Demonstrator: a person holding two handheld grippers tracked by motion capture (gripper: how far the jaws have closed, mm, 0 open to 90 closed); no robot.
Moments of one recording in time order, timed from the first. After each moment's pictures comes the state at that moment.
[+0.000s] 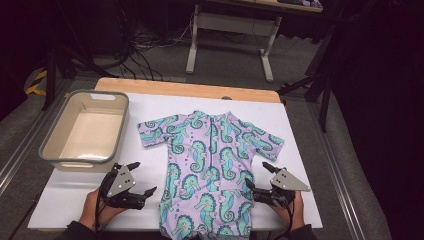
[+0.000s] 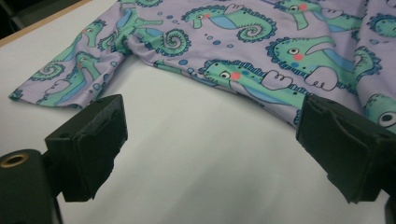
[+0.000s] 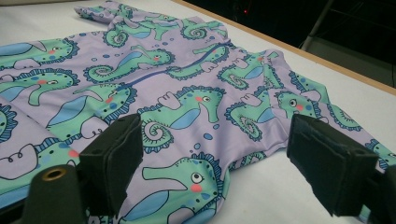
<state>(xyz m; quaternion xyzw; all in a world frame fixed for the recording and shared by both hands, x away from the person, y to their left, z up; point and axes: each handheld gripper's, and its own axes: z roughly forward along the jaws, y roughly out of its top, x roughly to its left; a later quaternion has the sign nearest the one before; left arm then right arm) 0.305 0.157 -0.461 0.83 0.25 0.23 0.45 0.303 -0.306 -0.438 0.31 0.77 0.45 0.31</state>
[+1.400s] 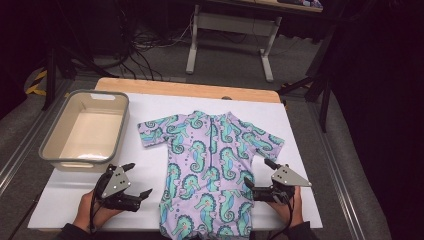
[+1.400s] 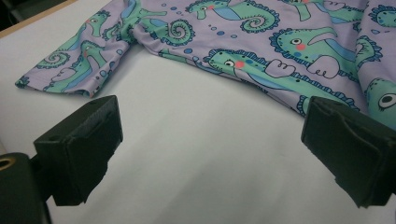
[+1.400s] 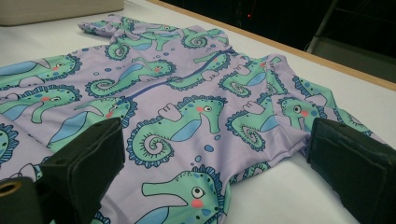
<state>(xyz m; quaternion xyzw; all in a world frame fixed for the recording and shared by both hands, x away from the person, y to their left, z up) 0.303 0.167 -0.461 0.83 0.26 0.22 0.45 0.312 -0.307 -0.436 0.32 0.76 0.47 0.30</state>
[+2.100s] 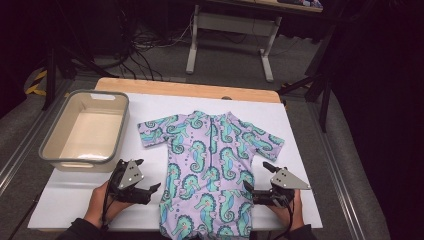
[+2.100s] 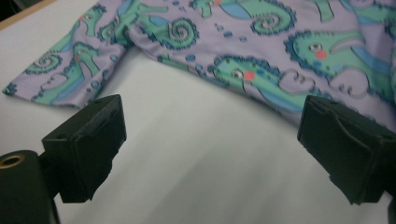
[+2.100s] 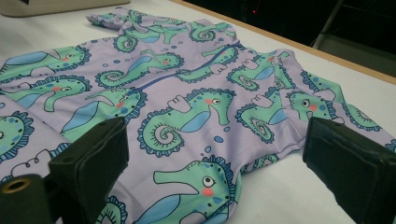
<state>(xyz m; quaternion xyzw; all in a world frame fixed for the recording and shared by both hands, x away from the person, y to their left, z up) 0.325 0.137 -0.456 0.83 0.28 0.22 0.43 0.305 -0.306 -0.439 0.32 0.77 0.47 0.29</state>
